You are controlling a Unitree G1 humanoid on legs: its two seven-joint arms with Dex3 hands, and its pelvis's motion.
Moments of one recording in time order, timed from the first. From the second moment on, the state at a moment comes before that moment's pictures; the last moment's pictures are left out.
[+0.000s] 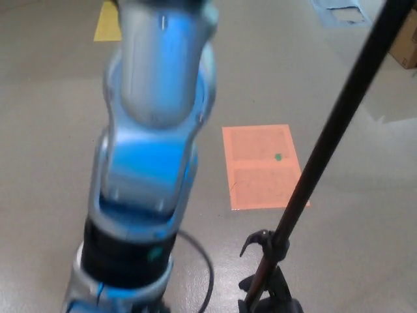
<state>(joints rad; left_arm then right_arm) -0.87 -0.09 -0.14 -0.40 0.26 0.07 0.10 -0.11 0.06 0.29 0.87 -0.28 -0.52 -0.34</state>
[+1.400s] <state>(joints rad) 0.25 -0.01 -0.26 -0.27 0.21 -0.28 0.14 -0.03 0.05 0.31 0.65 -0.31 -0.42 -0.30</state>
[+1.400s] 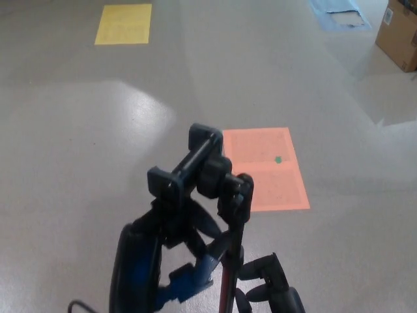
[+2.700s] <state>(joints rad) 0.59 0.35 0.01 -0.15 0.03 -0.69 0.00 0.43 -0.35 0.32 0.02 -0.35 -0.27 -0.08</state>
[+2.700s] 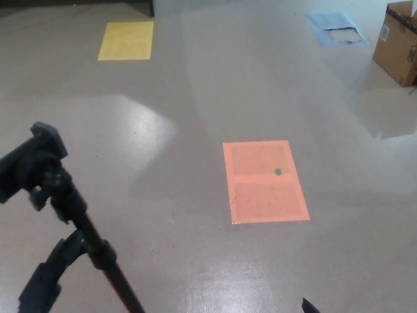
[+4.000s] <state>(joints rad) 0.67 0.25 -0.21 -0.13 0.05 -0.66 -0.03 0.49 -0.35 0.29 0.01 -0.38 -0.35 -0.08</state>
